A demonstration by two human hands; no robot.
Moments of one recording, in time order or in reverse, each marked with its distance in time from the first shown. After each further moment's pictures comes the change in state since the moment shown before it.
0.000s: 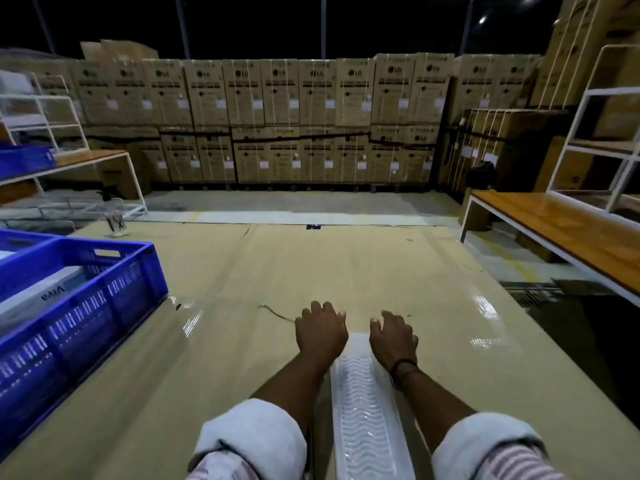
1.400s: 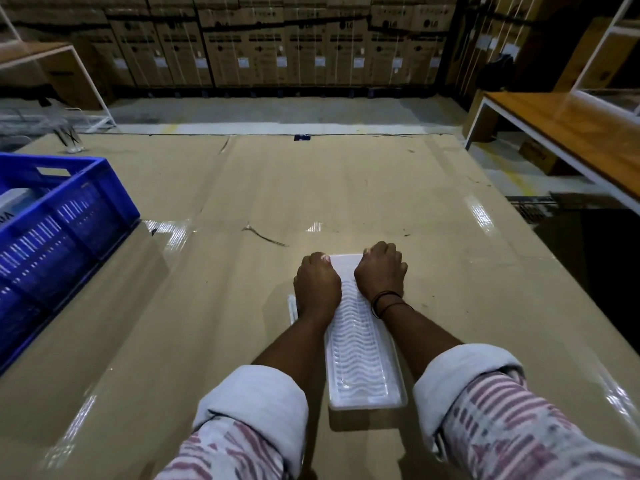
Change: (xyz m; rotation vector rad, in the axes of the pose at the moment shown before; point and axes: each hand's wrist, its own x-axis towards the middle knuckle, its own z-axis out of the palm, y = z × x) left_hand -0.019 -0.003 0.075 -0.427 0.059 -0.230; right_hand 0.016 0.013 0.054 -0.193 0.147 -0.040
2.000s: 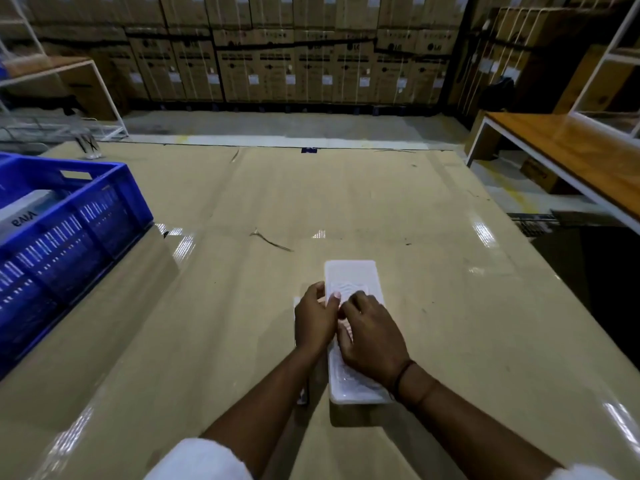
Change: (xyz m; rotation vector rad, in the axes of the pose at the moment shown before) left_hand -0.060 -0.020 -0.035 -0.524 -0.165 -0.203; right_hand -0.122 0.013 -0.063 0.036 -0.099 -0.679
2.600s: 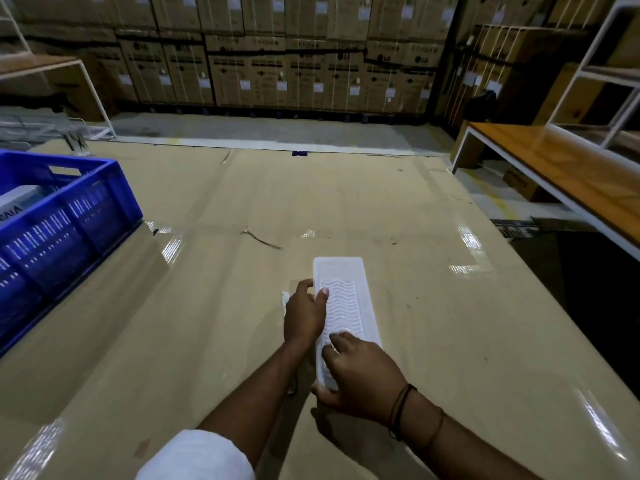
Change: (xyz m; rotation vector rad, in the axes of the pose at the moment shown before) left_hand -0.014 0.007 -0.005 0.129 -0.026 0.021; right_hand -0.055 -0.033 -0.038 -0.187 -0.351 -0.246
